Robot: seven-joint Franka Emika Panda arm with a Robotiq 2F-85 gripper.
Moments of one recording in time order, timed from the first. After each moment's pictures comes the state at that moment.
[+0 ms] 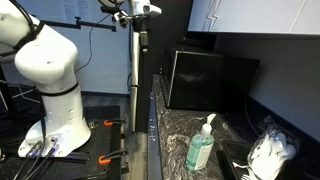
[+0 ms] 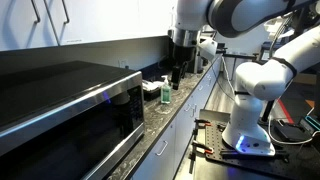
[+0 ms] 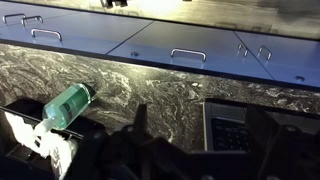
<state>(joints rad) 0.09 -0.84 0.35 -2.65 0.03 1.93 0.41</state>
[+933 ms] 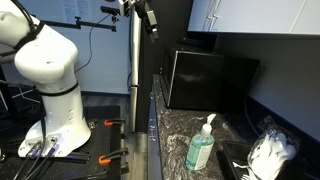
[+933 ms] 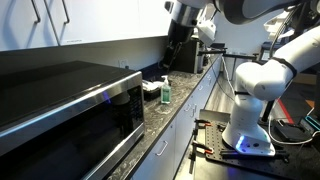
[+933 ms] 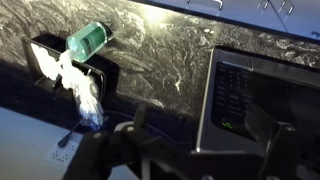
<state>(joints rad) 0.08 -0.84 0.39 -2.52 -0.13 1.96 0.42</state>
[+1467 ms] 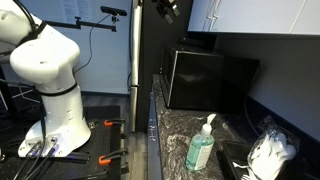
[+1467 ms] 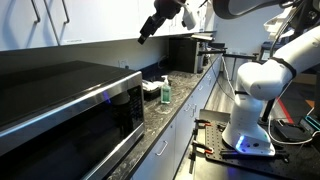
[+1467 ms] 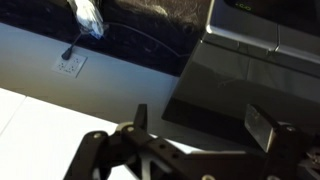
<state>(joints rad) -0.02 -0.81 0.41 -2.45 -0.29 2.31 0.44</state>
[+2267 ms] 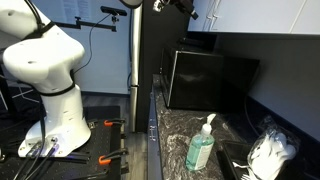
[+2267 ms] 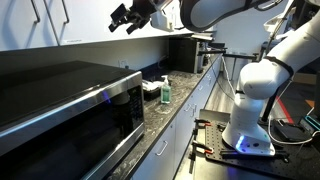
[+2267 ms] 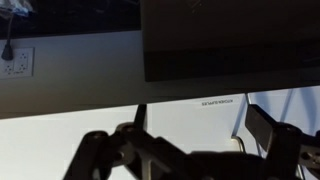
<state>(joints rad) -0.18 -0.64 0.44 -2.44 -0.17 2.80 0.63</state>
